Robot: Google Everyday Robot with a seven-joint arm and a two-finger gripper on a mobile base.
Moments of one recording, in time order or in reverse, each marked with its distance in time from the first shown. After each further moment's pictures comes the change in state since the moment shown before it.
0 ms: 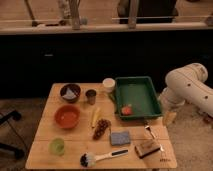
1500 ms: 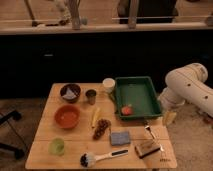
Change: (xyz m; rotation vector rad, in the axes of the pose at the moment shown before) arm -0.002 0.003 0.002 -0.003 0.002 -0.014
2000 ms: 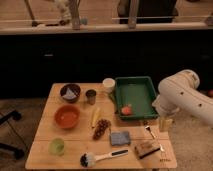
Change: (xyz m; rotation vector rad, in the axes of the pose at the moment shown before) arm -0.022 0.022 0.008 -0.012 0.011 -0.110
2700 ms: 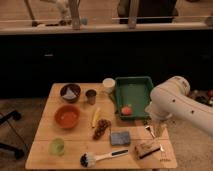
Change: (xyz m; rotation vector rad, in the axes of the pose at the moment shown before) arm -0.033 0.019 0.016 -0.011 -0.006 -0.118
